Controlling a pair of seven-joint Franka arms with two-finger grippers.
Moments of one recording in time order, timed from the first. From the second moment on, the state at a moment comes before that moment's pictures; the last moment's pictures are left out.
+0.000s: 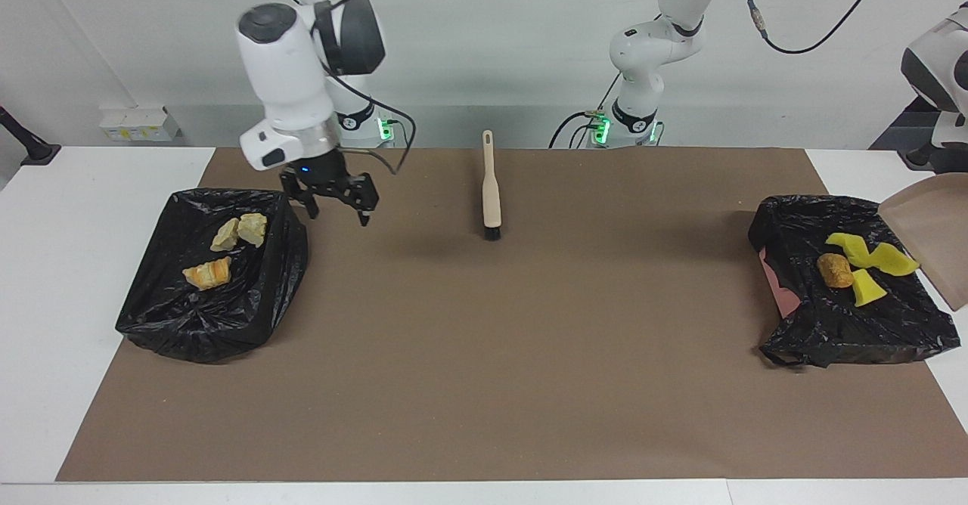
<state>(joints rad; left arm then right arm) 0.28 0.22 -0.03 -1.47 0.98 1.88 1.59 0.10 -0.01 0.05 -1.82 0.01 1.93 0.38</state>
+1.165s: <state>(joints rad) 0.10 0.18 -0.05 -1.48 0.62 1.69 1.58 0.10 -0.07 -0.15 -1.57 0.01 1.57 0.04</state>
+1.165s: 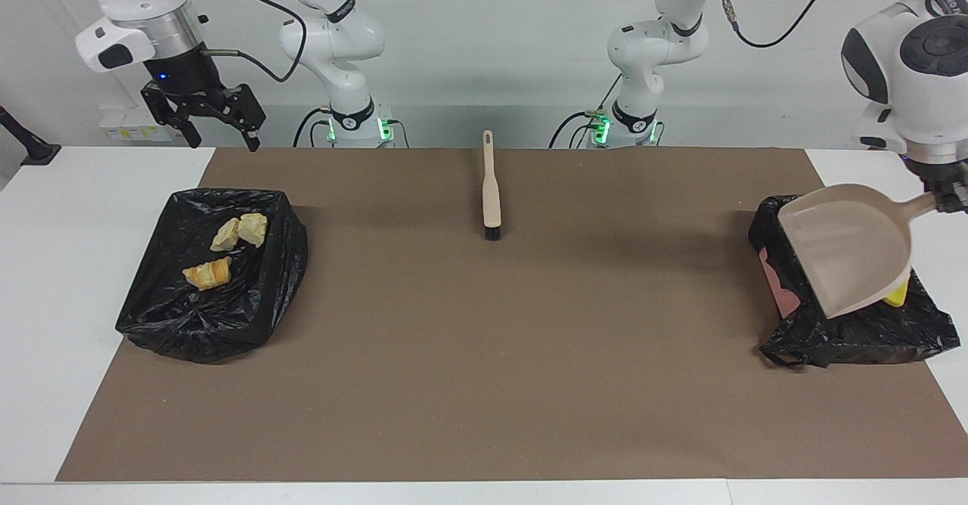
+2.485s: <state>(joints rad) -0.45 0.06 -0.06 -1.75 0.15 1.72 0.22 0.10 -0.09 -0.16 -1.57 0.01 1.54 0.04</state>
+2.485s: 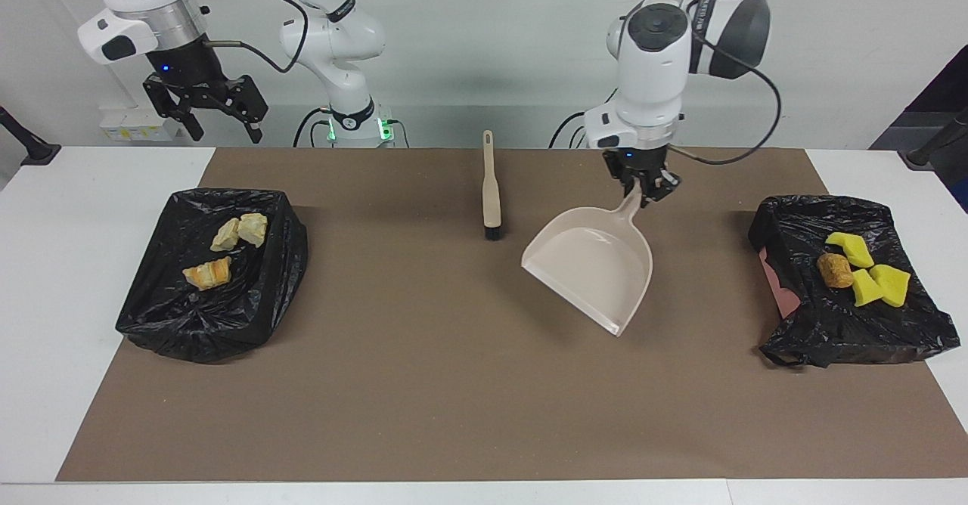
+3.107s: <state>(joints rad) -0.59 0.27 -0.06 -1.77 -0.04 2.11 -0.31 0.11 -0.09 -0.16 -1.57 0.01 1.54 0.04</state>
